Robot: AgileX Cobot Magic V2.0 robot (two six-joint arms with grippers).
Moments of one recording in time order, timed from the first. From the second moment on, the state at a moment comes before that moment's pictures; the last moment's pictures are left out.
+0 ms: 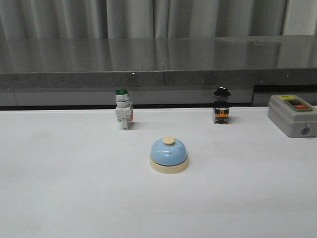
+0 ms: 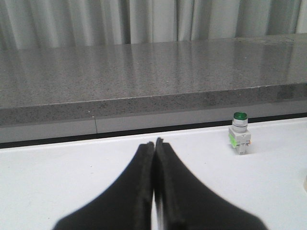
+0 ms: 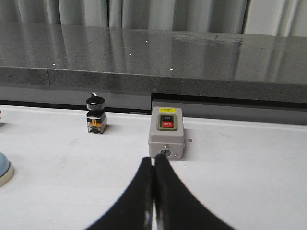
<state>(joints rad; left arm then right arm) -0.14 0.13 -0.11 0.04 0.11 -0.06 0.06 -0.01 0.03 0.00 0.09 -0.03</state>
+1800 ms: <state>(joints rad) -0.05 0.00 0.00 0.04 0.01 -0.06 0.06 -0.01 0.03 0.00 0.03 -0.03</state>
